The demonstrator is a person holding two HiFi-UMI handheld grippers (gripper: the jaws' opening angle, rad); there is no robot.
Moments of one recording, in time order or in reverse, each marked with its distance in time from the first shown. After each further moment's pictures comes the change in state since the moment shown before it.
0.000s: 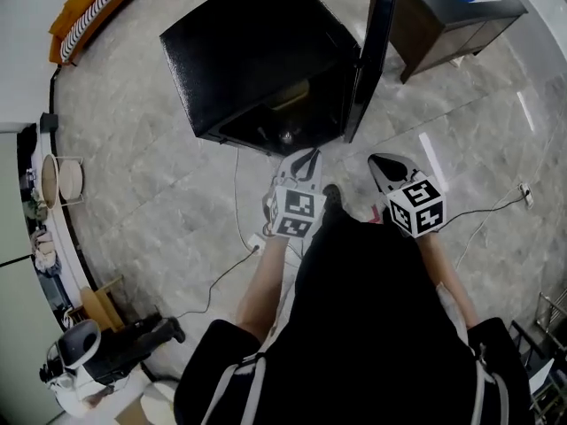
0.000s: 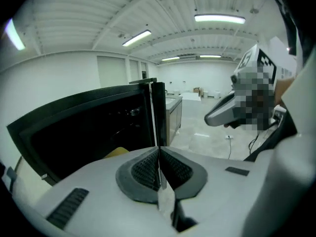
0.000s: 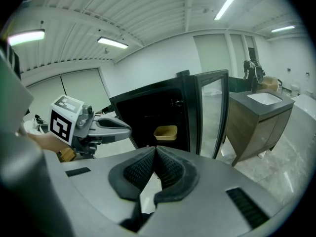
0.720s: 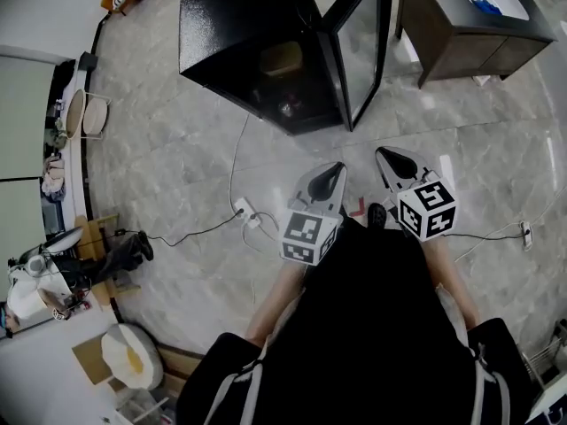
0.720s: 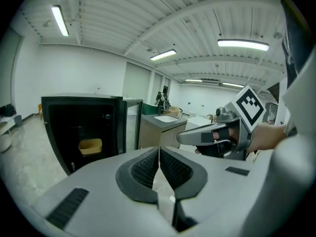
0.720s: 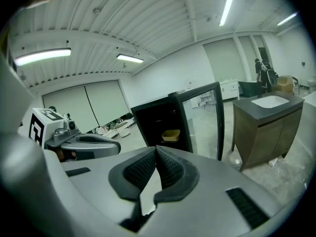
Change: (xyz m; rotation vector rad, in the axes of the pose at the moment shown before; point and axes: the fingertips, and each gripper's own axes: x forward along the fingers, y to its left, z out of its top) left arm -0.040 -0.233 0.083 -0.347 -0.200 0.128; right arm -0.163 -0.064 -0.035 -0.056 -0.118 0.204
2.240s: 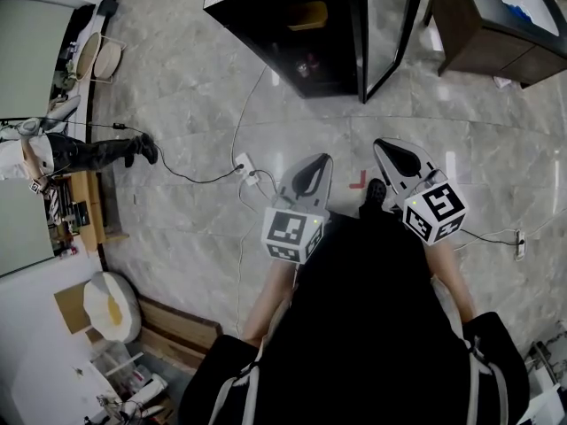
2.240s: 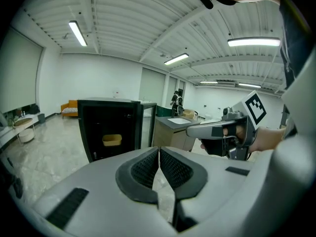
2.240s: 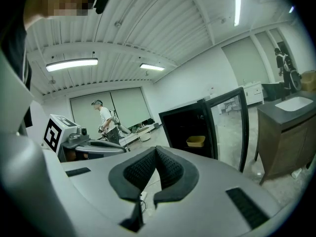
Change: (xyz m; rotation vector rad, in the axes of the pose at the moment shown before) left arm -0.099 -0.014 -0.034 -0.068 -0.036 0.199; right arm -0.045 0.086 -0.012 -0.079 -0.094 0.254
